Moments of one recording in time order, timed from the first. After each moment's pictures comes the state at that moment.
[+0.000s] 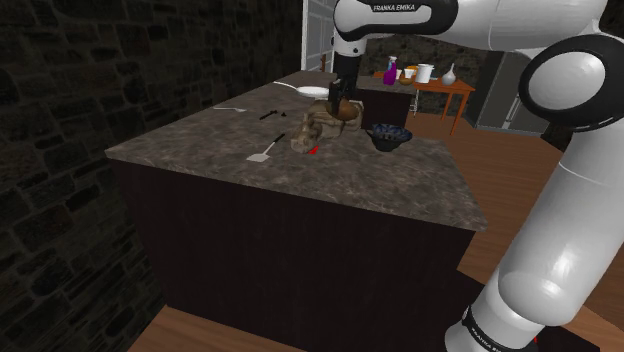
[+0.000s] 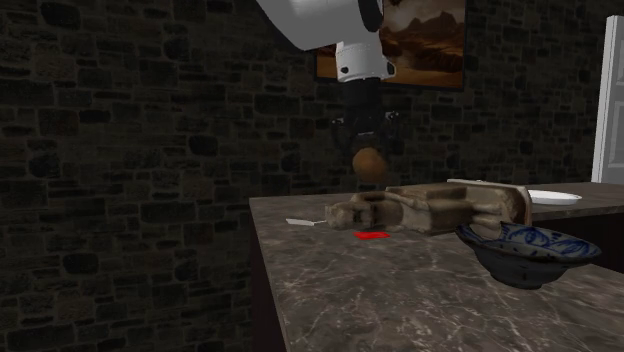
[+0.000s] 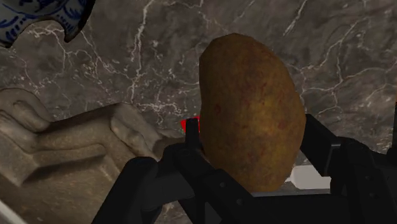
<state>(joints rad) -0.11 0.04 -0.08 -1.54 -0.08 1.71 -0.35</state>
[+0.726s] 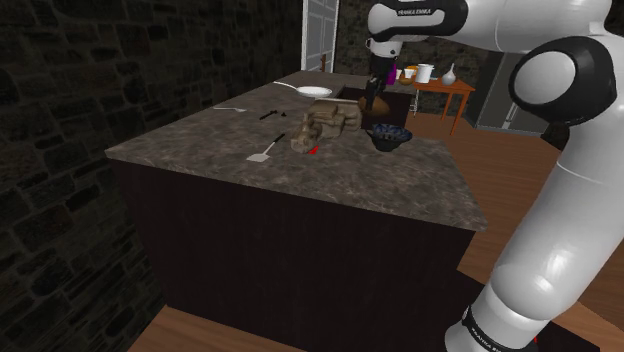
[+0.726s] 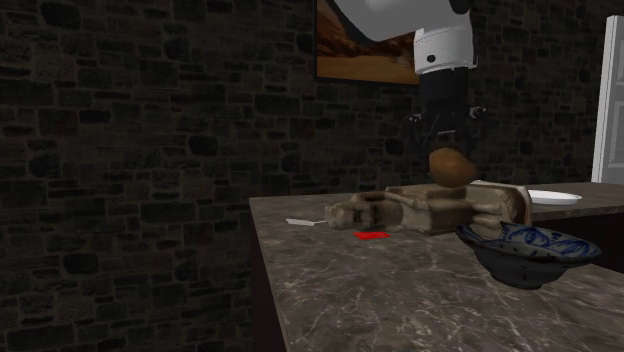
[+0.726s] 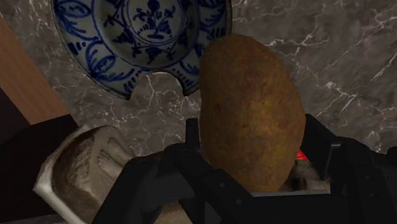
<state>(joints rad) -0.25 0.05 -0.20 -1.53 -0.03 1.73 -0.61</state>
